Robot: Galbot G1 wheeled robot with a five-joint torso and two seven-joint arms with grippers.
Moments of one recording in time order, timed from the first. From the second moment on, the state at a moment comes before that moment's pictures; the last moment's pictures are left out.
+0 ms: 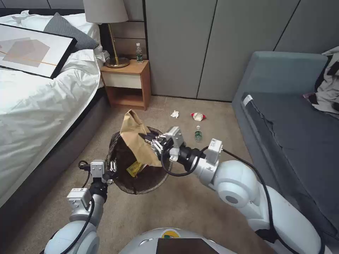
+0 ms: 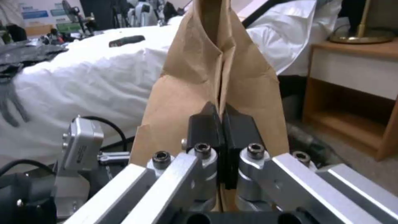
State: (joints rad) left arm 1.83 -1.35 -0.56 -2.50 -0.23 0.33 -0.17; right arm -0.87 0.95 -0.12 2.37 0.80 -0.47 0.03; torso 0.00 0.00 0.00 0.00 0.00
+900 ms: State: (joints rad) left arm 1.84 -1.36 -0.56 -2.50 -0.23 0.33 -0.18; right arm -0.88 0.98 -0.17 2.35 0.73 -0.49 0.04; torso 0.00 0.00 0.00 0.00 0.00
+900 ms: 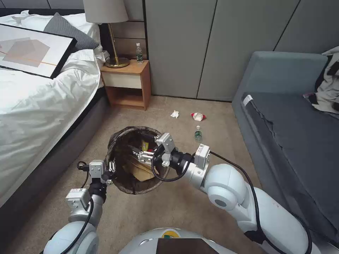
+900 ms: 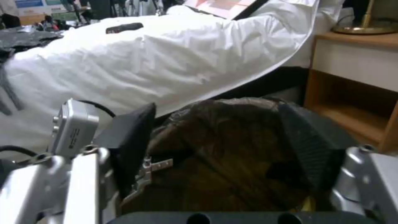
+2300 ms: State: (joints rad) left arm 1.81 -1.37 -0.55 -2.50 -0.23 0.30 -0.17; right arm -1.76 1.22 0.45 2.46 0.11 -0.01 0.10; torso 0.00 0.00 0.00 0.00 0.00
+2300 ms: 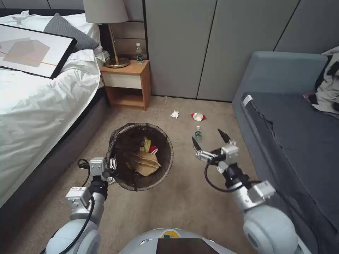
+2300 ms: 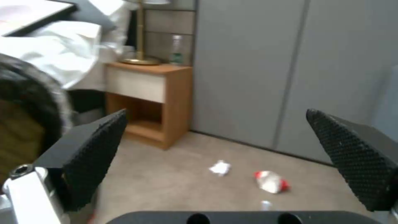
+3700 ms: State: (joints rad) left arm 1.80 -1.35 -0.56 -2.50 -0.22 0.28 -0.13; right arm -1.87 1.49 0.54 2.41 -0.02 0.11 0.14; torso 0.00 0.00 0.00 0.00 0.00
